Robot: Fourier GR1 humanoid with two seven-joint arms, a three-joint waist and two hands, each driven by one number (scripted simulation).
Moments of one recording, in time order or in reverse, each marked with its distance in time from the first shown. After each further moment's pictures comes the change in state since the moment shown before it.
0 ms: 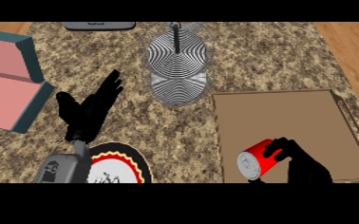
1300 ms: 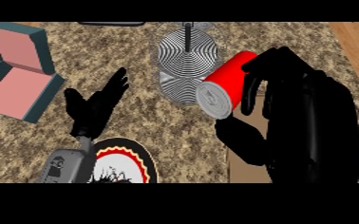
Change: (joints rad) left arm -0.034 -0.010 -0.016 0.019 -0.009 -0.024 -0.001; right arm -0.969 0.004 0.018 0.016 0.036 0.344 0.464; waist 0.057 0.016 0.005
